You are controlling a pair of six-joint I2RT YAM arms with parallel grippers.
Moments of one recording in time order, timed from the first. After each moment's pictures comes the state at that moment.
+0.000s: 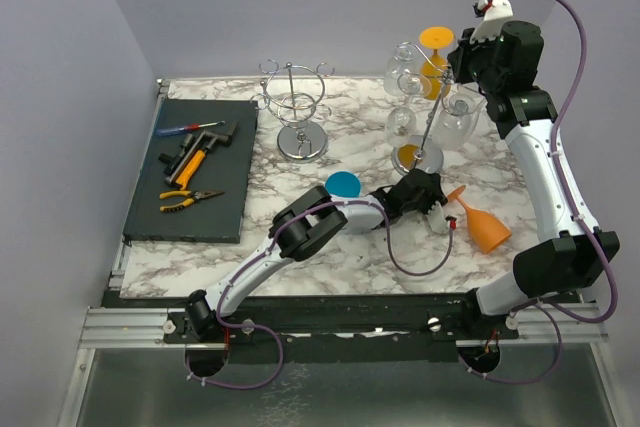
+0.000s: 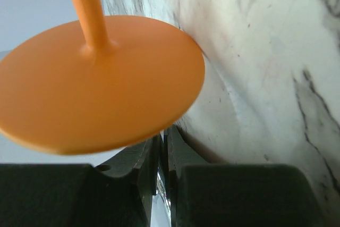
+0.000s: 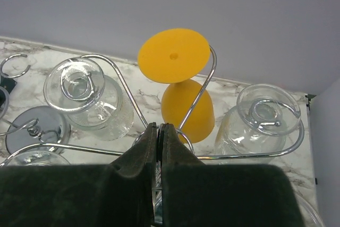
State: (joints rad) left arm -1.01 2.62 1.85 0.42 0.05 1.55; right arm 0.12 1.52 1.67 -0.35 -0.08 -0.07
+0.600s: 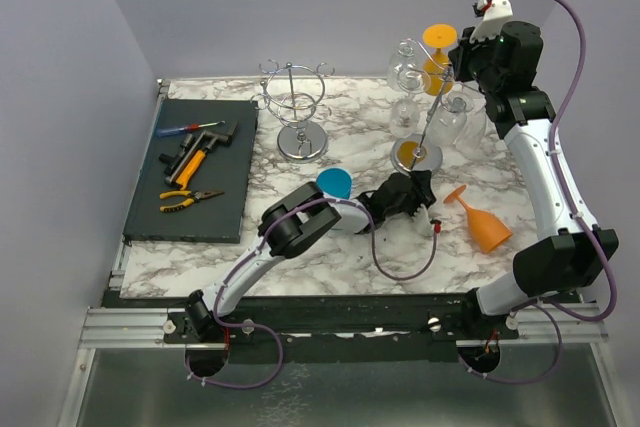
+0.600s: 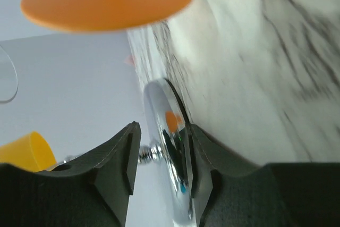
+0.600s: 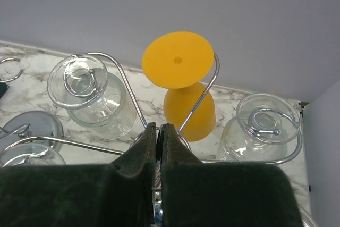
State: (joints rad) left arm -0.99 2.54 1.64 0.63 0.08 1.57; right arm 0.11 1.52 1.66 -0.31 -0.08 -0.10
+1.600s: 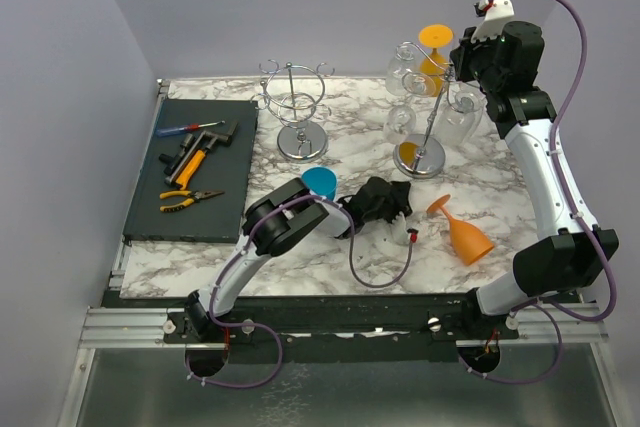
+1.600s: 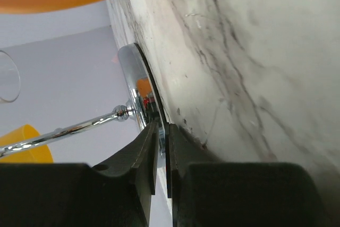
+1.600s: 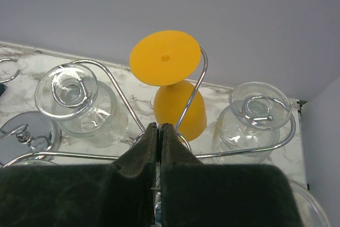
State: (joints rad) left arm -0.95 2.38 1.33 0.72 0.17 1.64; right arm 0.10 1.52 1.66 -0.30 -0.08 -0.10
